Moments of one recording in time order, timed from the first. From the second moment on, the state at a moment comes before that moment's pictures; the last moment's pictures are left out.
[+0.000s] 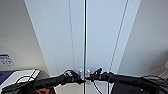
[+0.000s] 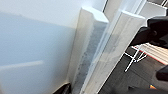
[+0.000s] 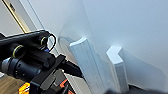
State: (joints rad) left arm 0.47 2.62 -1.71 0.25 0.22 -0.10; right arm -0.45 2.81 -1.77 -0.33 -0.16 0.23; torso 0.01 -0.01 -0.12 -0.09
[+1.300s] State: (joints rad) left arm 1.01 1.86 -1.08 0.45 -0.26 -0.07; right arm -0.69 2.26 -1.16 -0.33 -0.01 0.23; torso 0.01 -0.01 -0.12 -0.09
